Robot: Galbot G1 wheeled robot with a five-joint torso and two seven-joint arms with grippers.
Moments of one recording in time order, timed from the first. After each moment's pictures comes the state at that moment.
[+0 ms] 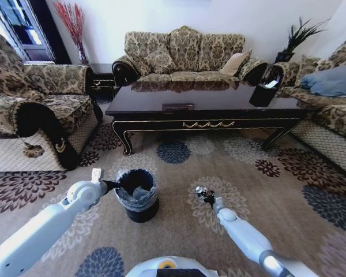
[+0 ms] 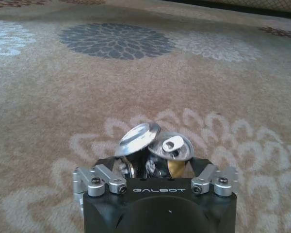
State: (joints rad) left arm 0.97 -0.63 -0.16 -1.93 -1.31 0.71 -0.48; right arm -0.79 1.11 -0.08 0.82 0.52 0.13 -0.03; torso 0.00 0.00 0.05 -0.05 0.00
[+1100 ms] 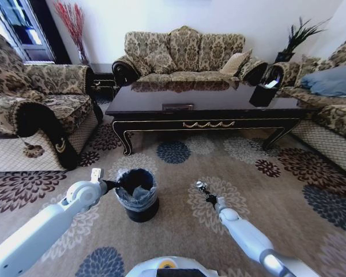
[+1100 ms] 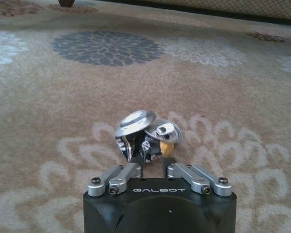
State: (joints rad) left arm 0.97 -0.62 -0.17 -1.95 -1.31 0.71 -0.48; right arm -0.83 1.08 -0.03 0.88 0.53 0.15 -0.03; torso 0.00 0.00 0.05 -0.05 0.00
